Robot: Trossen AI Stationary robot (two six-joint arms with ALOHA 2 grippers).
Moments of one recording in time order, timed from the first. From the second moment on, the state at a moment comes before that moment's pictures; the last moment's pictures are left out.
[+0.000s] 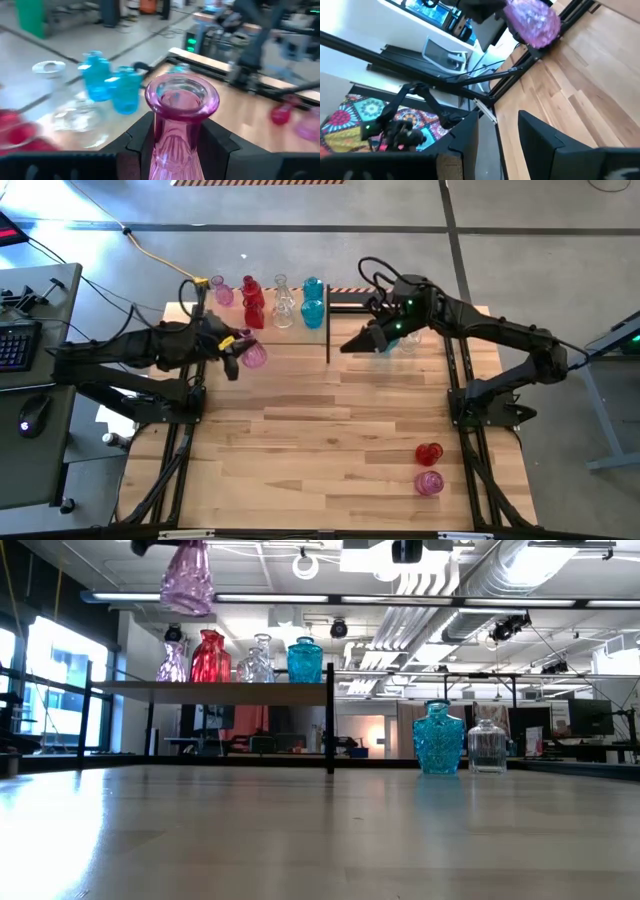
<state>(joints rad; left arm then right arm) -0.01 0.78 1.00 -0.56 -0.49 -0.24 -0.31 1.35 1.39 -0.36 -0.62 0.84</state>
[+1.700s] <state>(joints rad) 0.20 0.59 0.76 -0.61 -1.07 -0.33 -0.47 1.35 1.39 -0.37 -0.75 0.62</state>
